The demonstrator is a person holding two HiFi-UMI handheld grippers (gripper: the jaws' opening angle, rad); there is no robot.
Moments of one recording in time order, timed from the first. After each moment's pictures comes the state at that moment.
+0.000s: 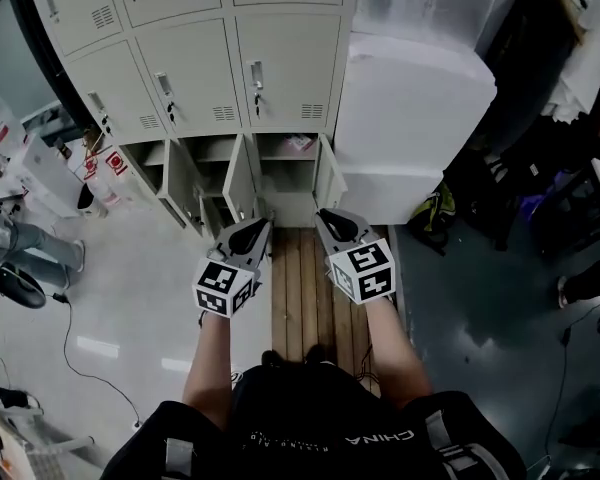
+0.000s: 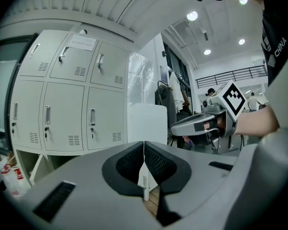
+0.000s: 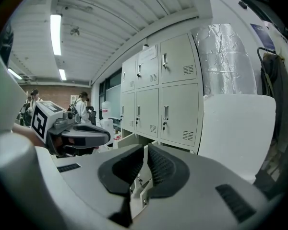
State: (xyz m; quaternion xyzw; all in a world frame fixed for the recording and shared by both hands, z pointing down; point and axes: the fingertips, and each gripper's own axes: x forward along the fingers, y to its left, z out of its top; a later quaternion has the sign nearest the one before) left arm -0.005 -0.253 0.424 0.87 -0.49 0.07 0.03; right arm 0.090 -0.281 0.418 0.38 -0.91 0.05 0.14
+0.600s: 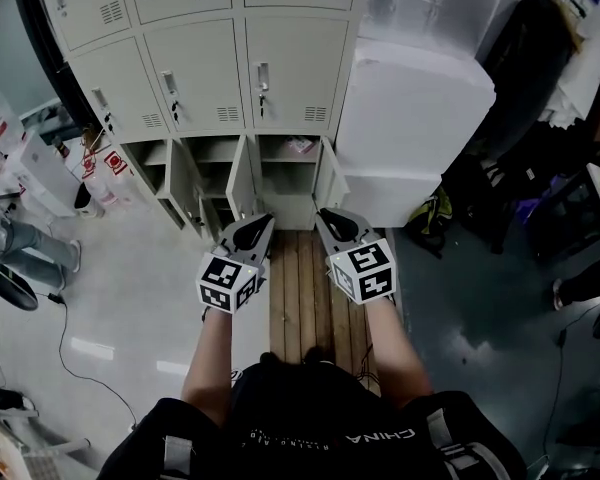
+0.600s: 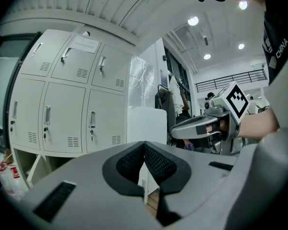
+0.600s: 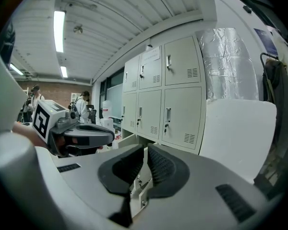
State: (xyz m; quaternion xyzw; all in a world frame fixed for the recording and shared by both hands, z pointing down) left arm -0.015 -0.253 0.414 0.87 -0.49 0.05 0.03; right arm 0.071 -0.272 0.407 0.38 -0.91 0.03 0.14
